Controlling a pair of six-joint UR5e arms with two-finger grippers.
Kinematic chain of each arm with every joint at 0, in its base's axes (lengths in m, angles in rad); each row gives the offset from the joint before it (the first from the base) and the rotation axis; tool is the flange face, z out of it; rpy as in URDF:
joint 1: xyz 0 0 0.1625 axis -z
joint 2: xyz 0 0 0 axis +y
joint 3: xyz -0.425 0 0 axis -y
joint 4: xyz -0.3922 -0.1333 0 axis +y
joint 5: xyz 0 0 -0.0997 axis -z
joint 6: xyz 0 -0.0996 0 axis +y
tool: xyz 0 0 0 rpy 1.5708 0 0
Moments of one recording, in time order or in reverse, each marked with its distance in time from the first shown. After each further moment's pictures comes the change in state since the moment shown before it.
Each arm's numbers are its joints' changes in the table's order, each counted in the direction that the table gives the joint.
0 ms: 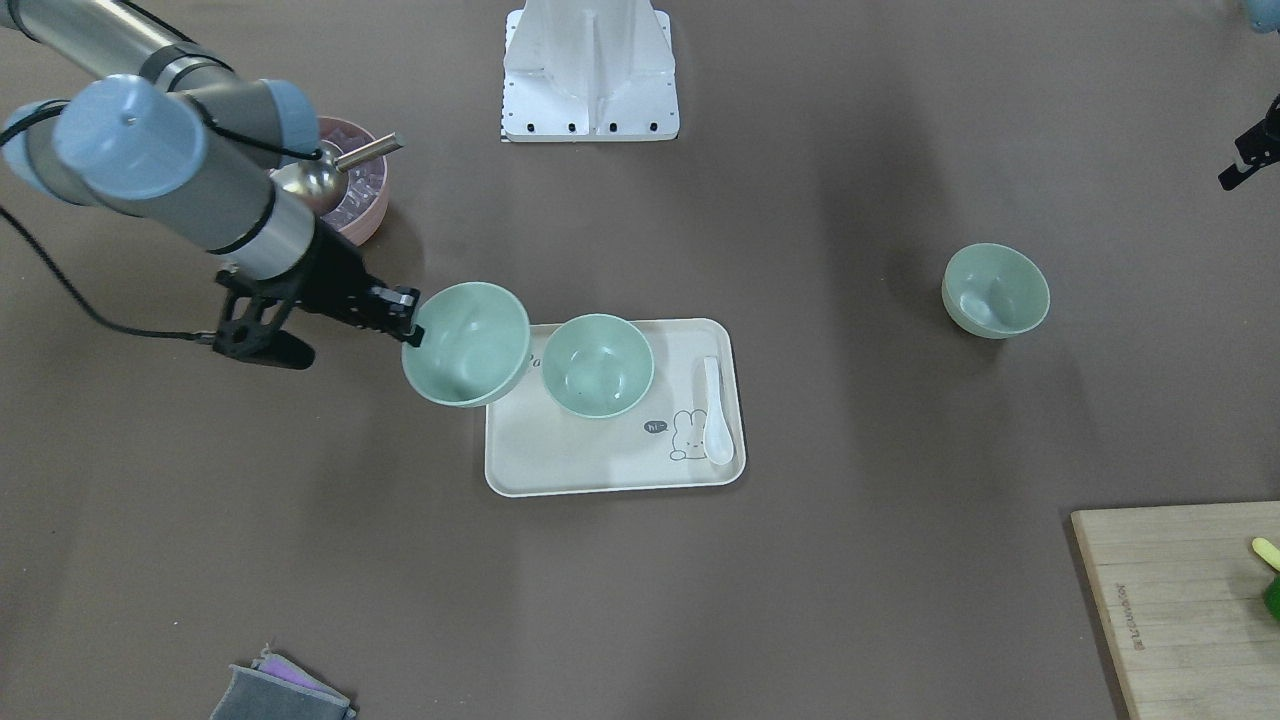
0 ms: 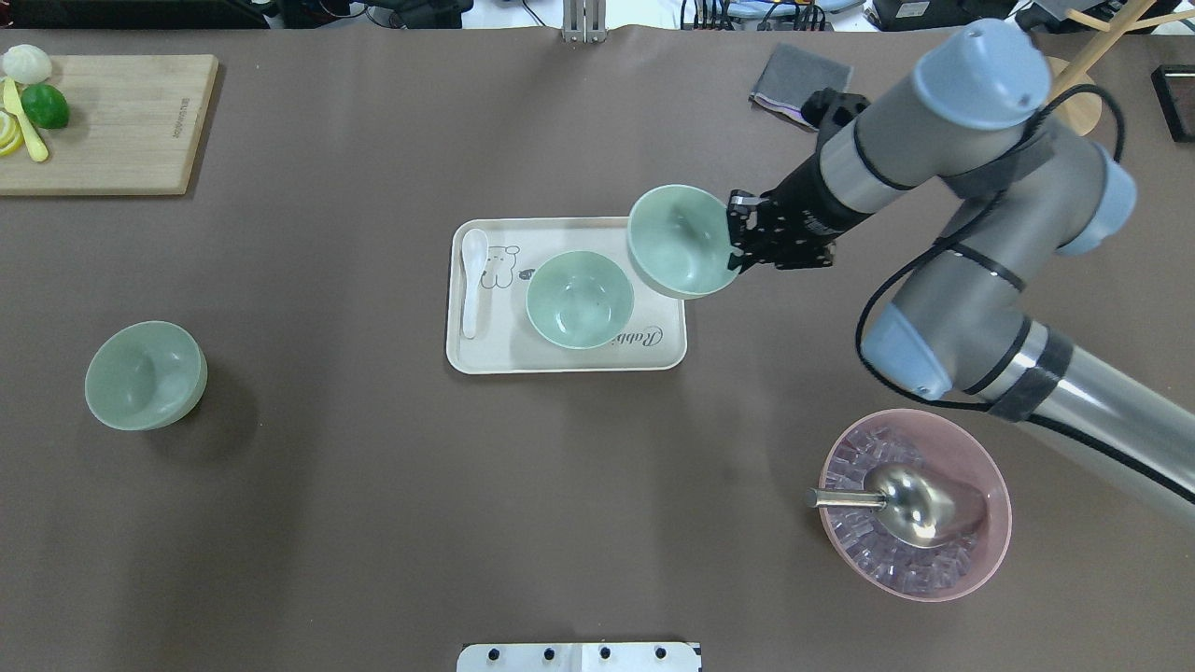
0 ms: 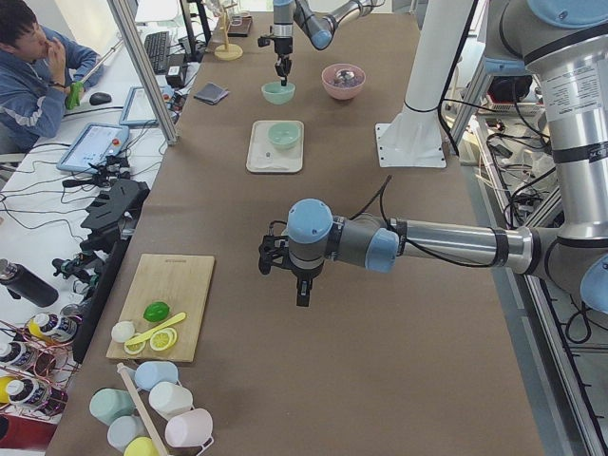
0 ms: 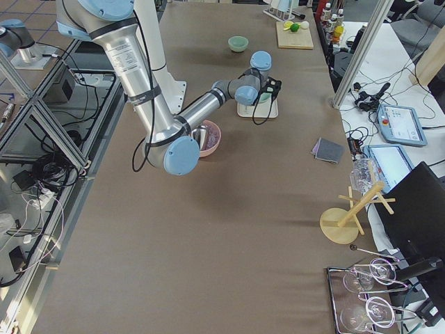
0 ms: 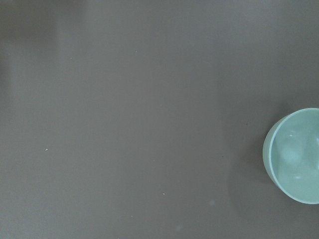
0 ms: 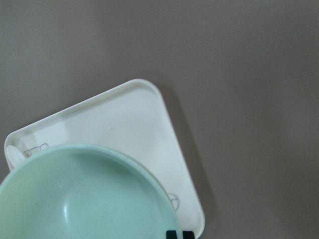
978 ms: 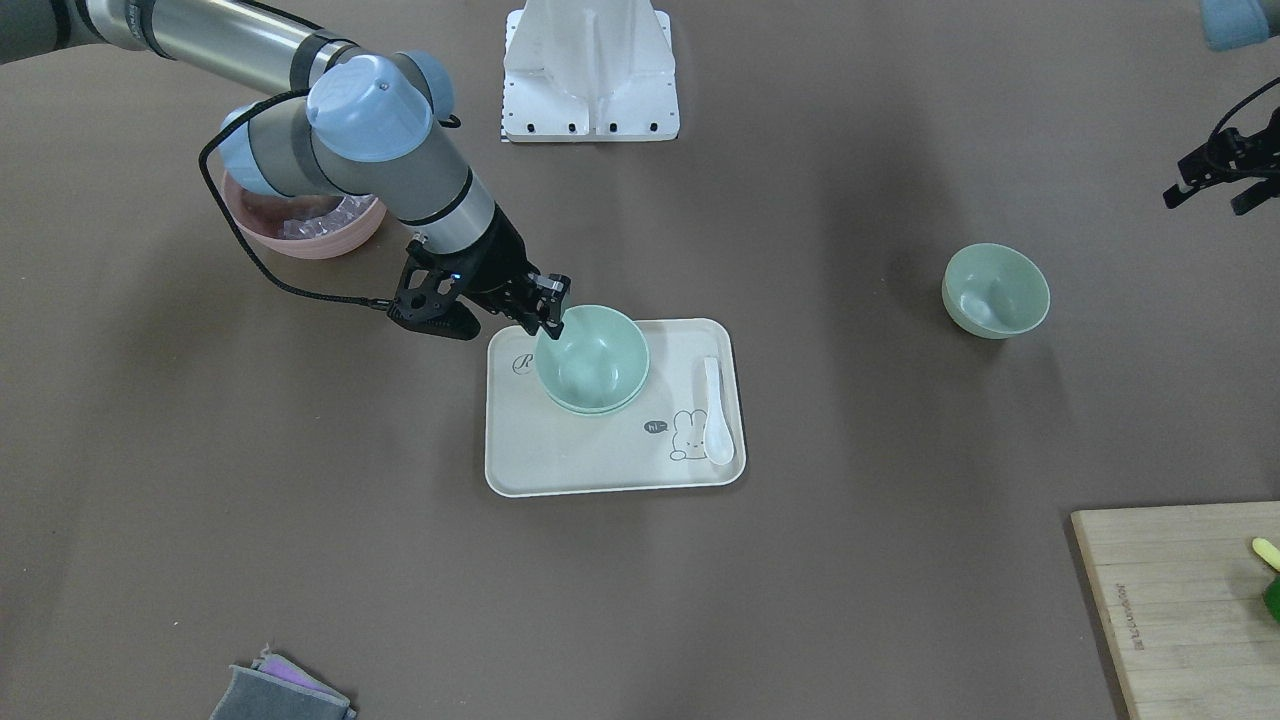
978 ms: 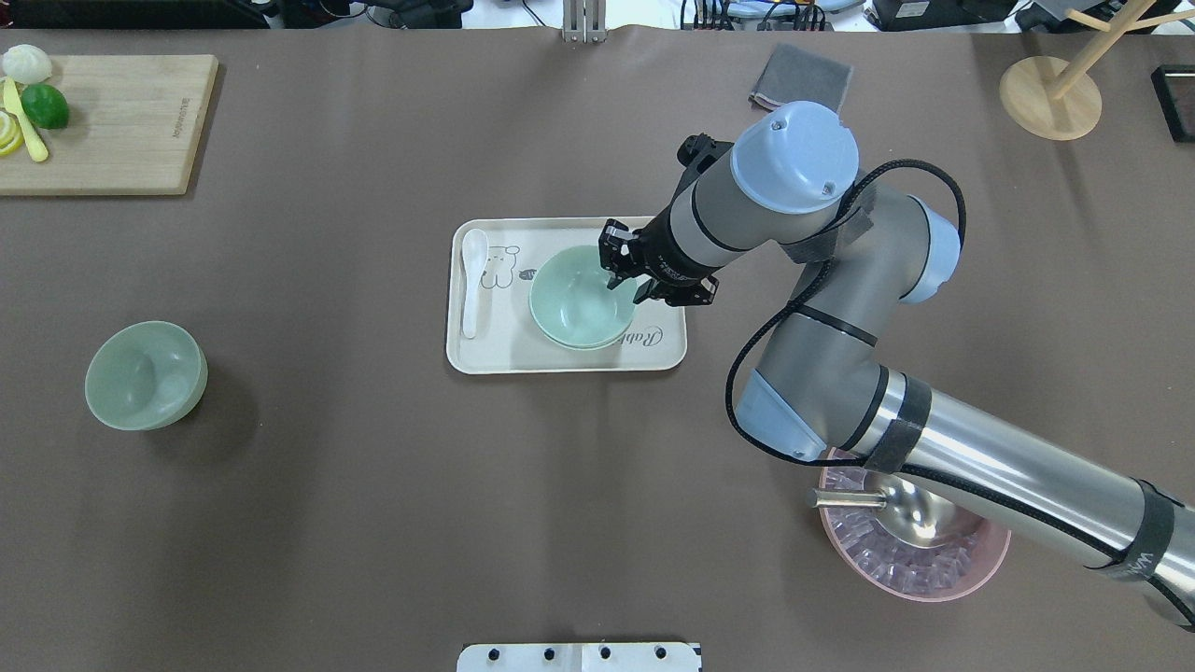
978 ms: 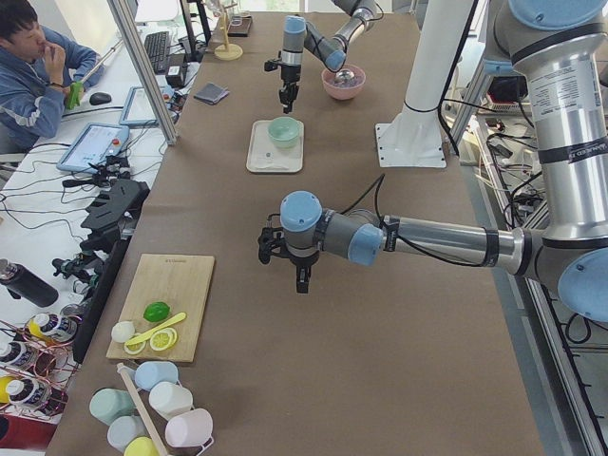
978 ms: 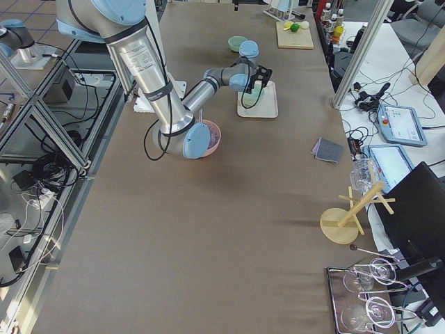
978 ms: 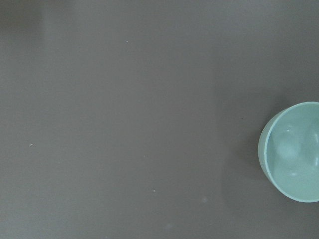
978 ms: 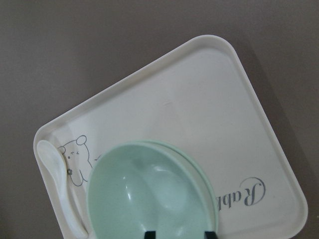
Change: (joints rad) left arm -0.193 0.036 0.020 0.126 0.008 0.261; right arm 0.126 -0.136 -0.095 -0.010 -0.189 -0.154
